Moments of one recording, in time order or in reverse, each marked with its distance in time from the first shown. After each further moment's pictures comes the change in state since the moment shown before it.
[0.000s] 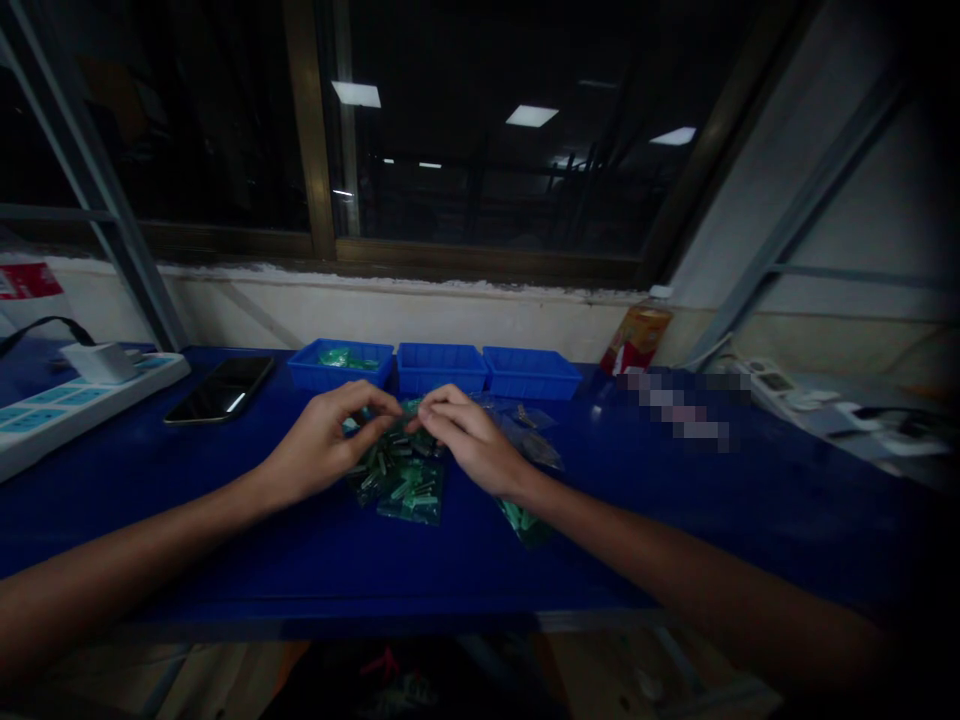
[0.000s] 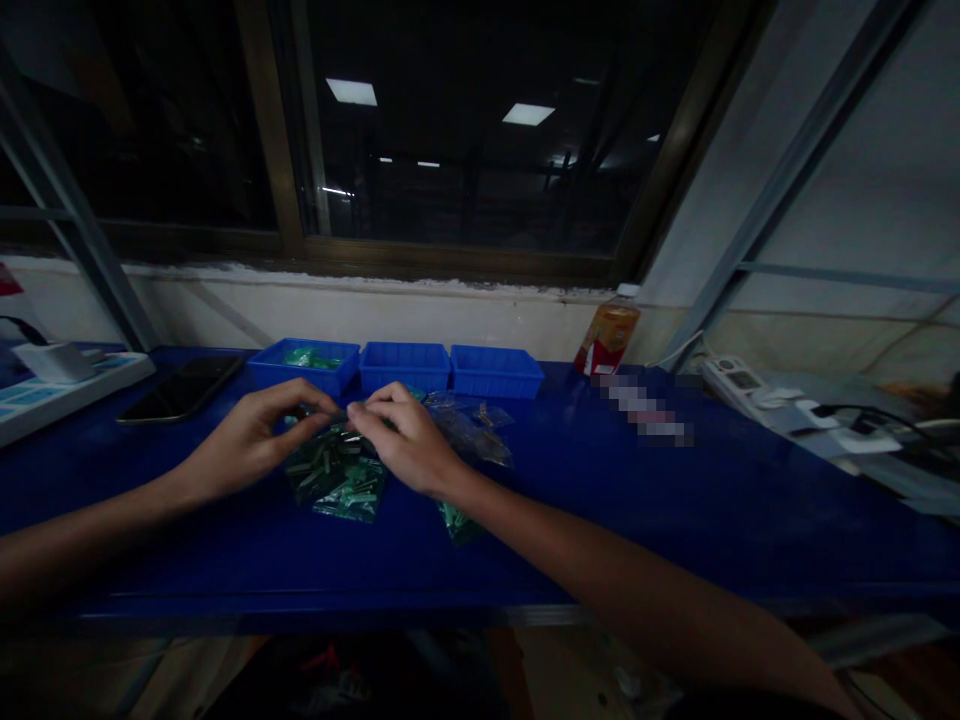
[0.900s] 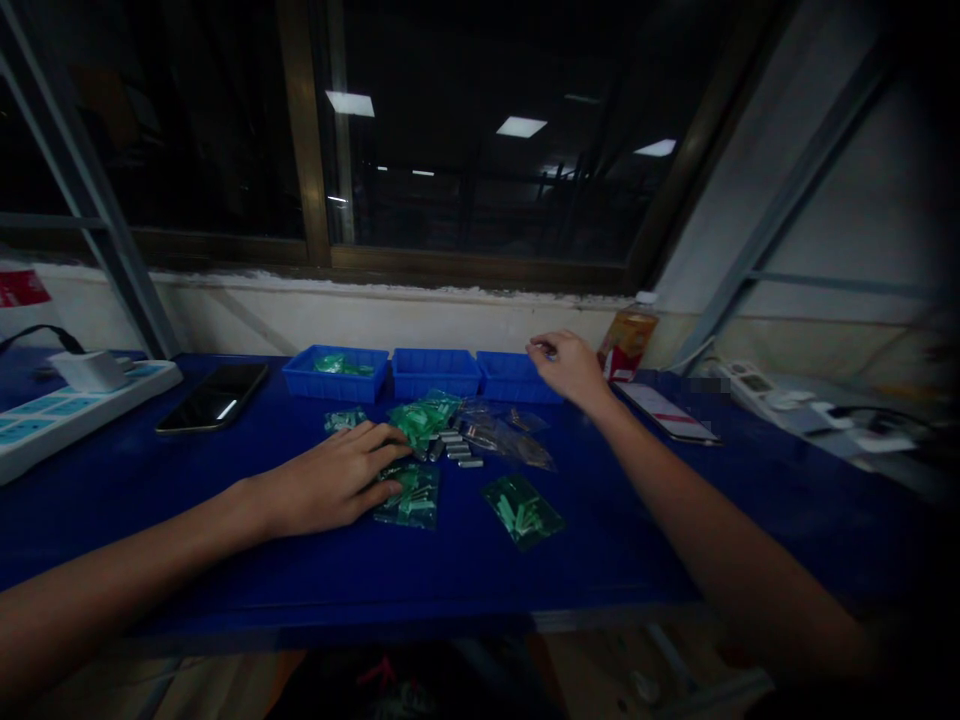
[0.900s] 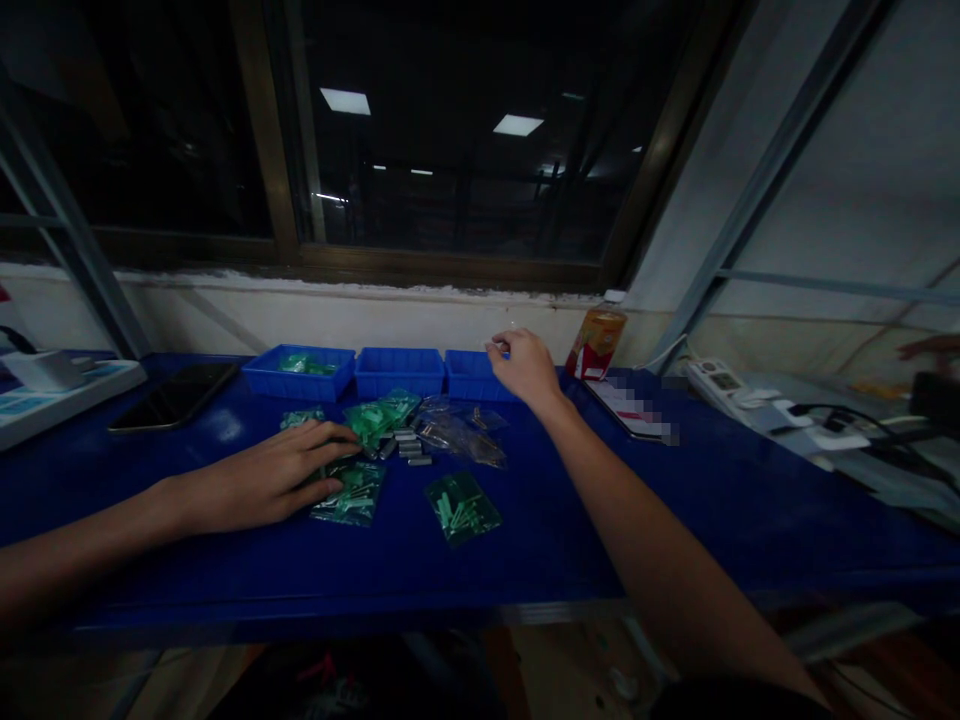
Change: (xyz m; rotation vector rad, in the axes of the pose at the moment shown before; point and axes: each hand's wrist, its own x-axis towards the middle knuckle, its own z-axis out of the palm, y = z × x) left_hand -0.008 -0.005 0.006 0.408 -0.488 0.190; right_hand 0.026 0.092 -0.137 -0.902 0.417 0.164
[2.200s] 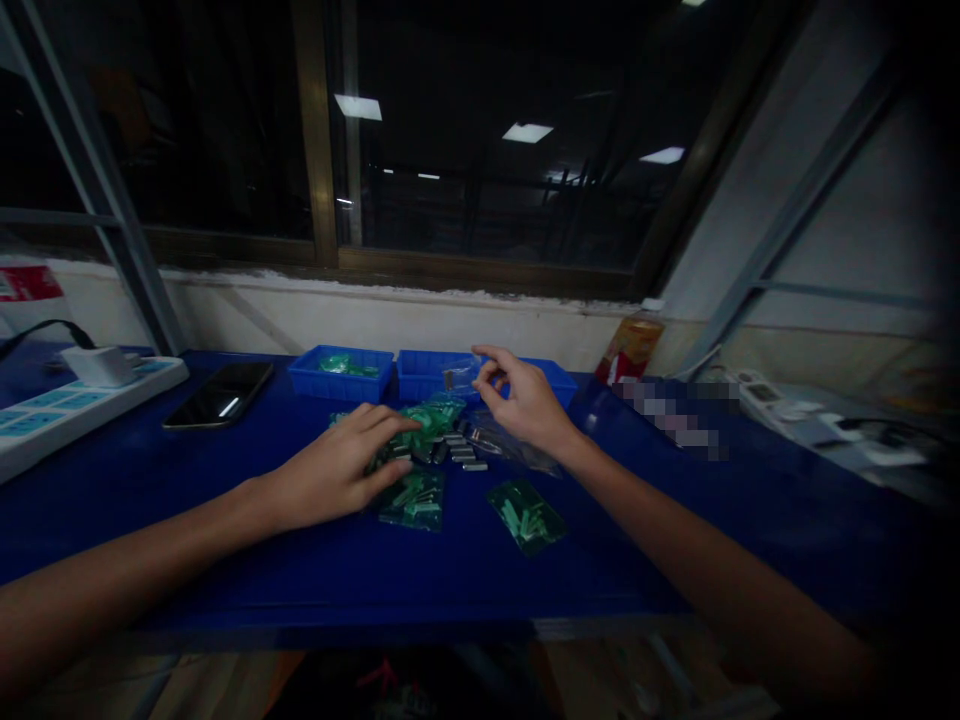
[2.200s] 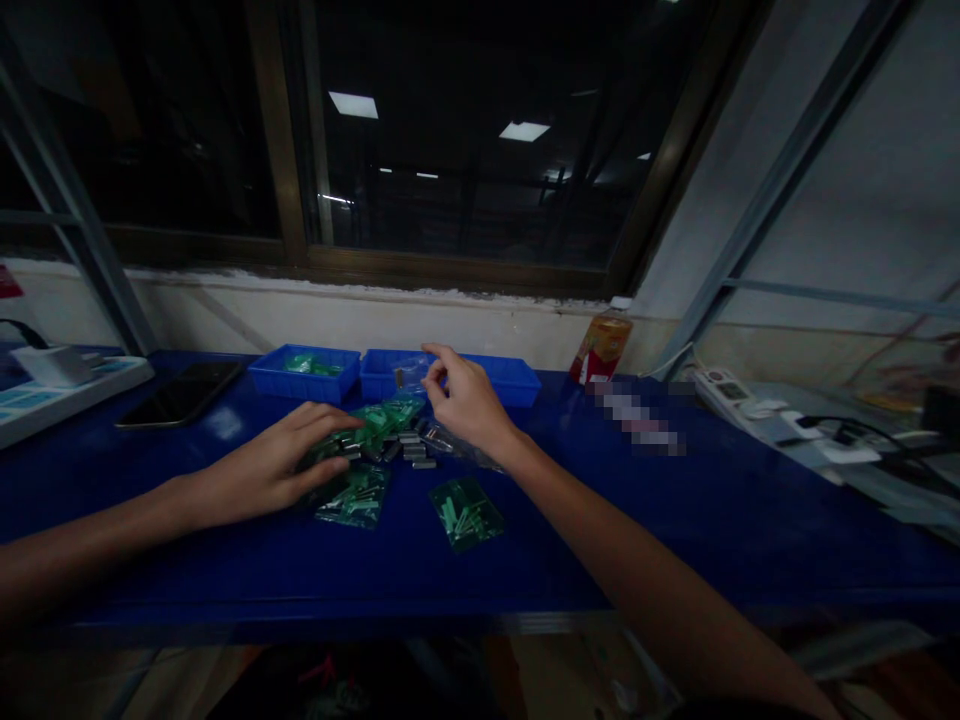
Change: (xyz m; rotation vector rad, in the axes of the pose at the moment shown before) left_hand 0.003 0.006 -0.007 -0.085 0.223 -0.072; right_hand -0.038 -0.093 -0.008 0.501 -0.117 -0.246
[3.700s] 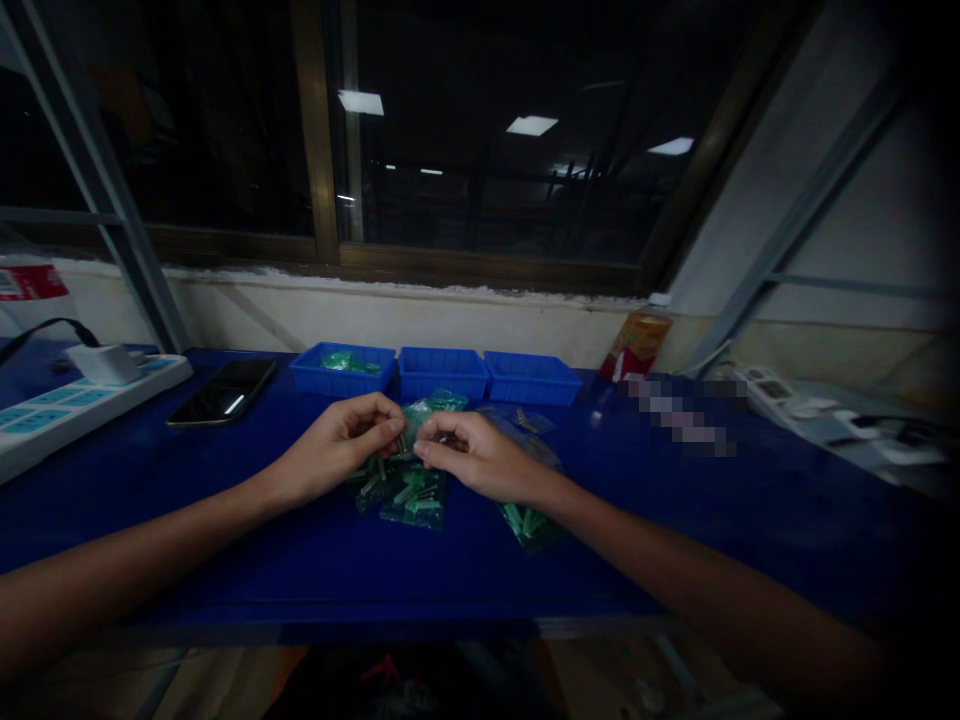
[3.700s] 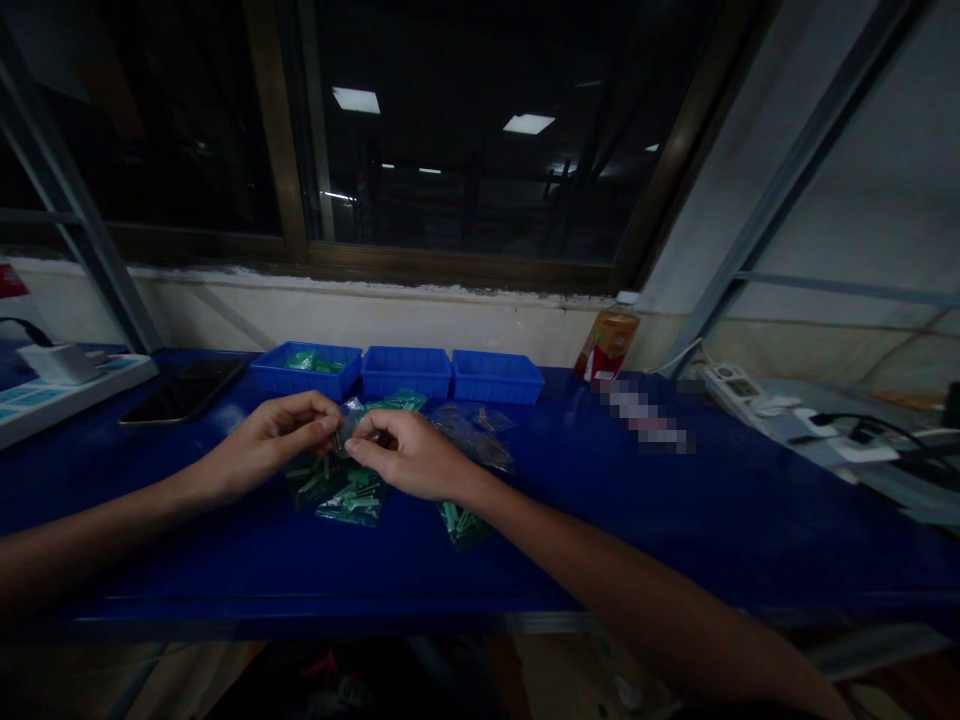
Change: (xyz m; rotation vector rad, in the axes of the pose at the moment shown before) left_hand 0.006 -0.002 0.003 -0.839 0.154 -0.302; right_hand -0.025 -0.057 0.025 0.568 -0.490 0.172
